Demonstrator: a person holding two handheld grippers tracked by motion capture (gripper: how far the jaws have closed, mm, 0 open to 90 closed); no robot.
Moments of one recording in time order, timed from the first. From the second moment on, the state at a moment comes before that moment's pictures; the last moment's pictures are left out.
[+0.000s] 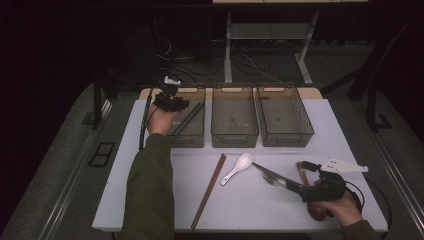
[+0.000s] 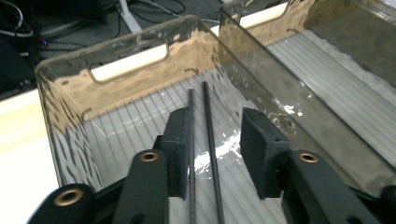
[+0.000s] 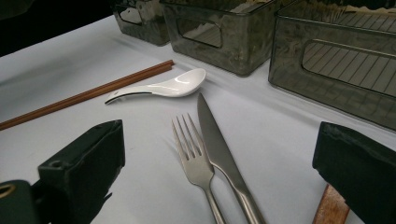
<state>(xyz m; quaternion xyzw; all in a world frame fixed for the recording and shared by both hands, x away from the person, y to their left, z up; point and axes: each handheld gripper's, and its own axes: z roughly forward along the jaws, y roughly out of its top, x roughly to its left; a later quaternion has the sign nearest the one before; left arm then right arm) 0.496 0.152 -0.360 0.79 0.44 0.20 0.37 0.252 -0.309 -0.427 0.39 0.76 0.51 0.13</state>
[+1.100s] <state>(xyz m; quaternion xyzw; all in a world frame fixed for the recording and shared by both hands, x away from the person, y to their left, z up) 0.383 0.139 -0.333 0.81 0.37 0.14 0.43 0.253 -0.307 -0.428 0.39 0.76 0.50 0.13</state>
